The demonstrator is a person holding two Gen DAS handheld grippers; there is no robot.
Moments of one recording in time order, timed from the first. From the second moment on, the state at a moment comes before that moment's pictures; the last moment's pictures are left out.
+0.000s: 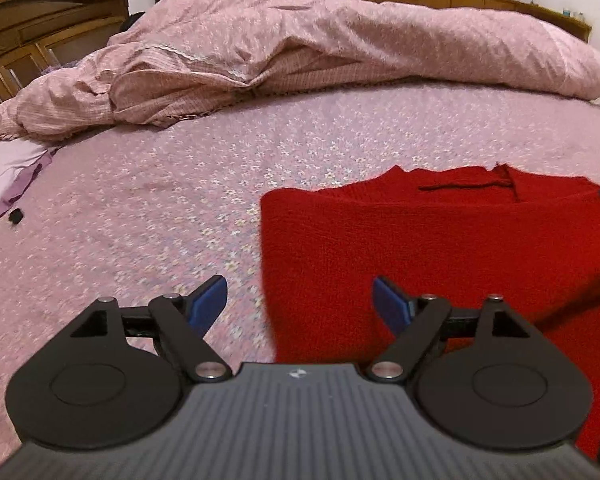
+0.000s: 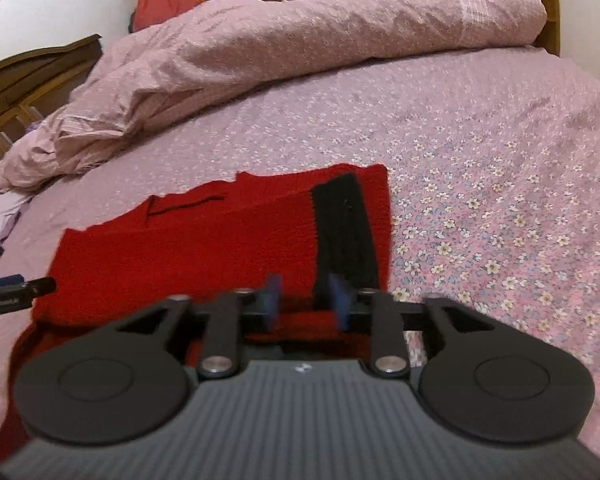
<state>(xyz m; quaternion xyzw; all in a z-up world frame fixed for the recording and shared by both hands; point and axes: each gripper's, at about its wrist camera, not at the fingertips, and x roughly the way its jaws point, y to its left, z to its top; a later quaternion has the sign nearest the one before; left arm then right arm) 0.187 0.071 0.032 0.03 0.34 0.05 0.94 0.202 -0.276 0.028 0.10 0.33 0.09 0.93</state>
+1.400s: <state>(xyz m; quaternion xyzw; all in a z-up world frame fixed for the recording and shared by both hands) 0.043 0.109 -0.012 -0.02 0.44 -0.05 0.90 0.106 -0.316 -0.010 0.09 0.53 0.18 0.82</state>
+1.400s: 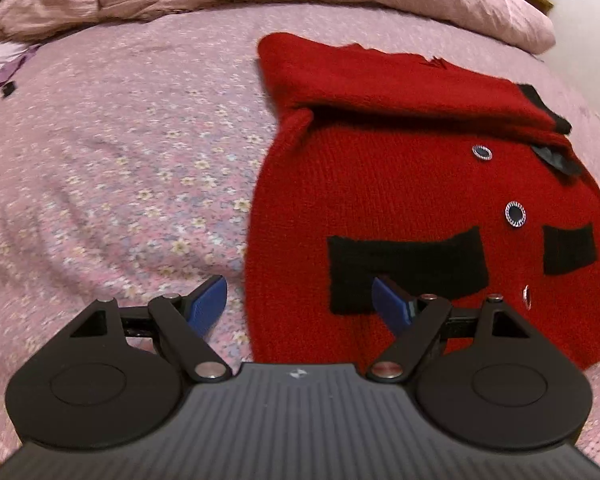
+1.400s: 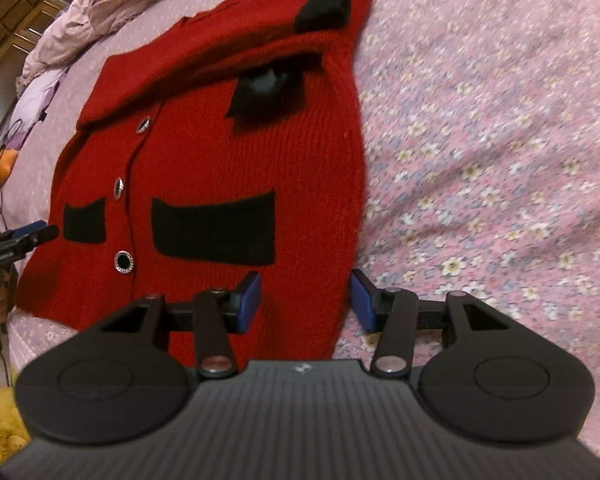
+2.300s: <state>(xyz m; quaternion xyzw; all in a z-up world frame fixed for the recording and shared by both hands) 0.047 0.078 -0.030 0.02 0.48 -0.15 0.87 0.111 -0.281 -0.031 0.06 0.54 0.28 0.79</state>
